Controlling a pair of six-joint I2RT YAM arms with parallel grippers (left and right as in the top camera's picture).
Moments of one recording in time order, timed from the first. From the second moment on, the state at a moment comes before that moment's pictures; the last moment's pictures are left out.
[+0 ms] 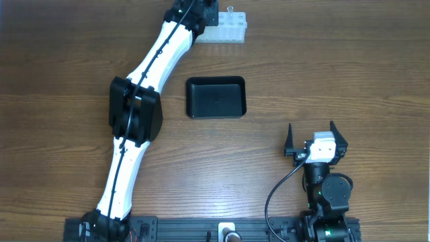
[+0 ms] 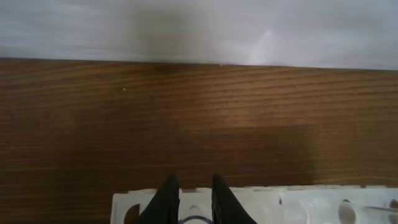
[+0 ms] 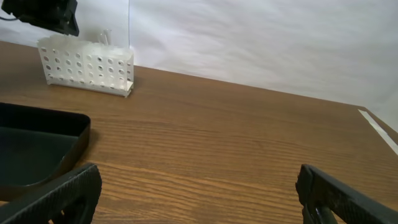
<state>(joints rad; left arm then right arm) -0.40 2.54 2.37 -0.59 -0.21 -0.32 0.08 0.02 0.01 -0.06 0.09 -0.17</state>
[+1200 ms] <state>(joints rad) -0.43 2.27 2.40 -1.52 0.10 -0.47 0.08 0.02 0.01 -0.06 0.09 -0.17</state>
